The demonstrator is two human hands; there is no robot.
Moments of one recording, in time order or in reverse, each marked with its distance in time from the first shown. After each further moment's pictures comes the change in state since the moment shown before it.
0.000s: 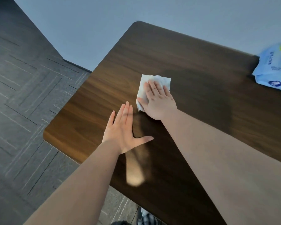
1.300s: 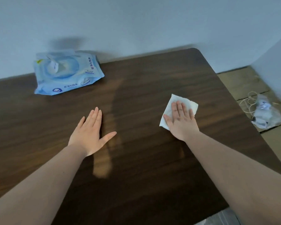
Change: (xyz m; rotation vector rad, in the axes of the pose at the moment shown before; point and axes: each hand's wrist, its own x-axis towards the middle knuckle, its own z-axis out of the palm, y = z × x) left_hand 0.041 0.423 0.013 0.246 -0.057 0.682; right_hand -0.445 0.412 0.015 0.221 0.062 1.060
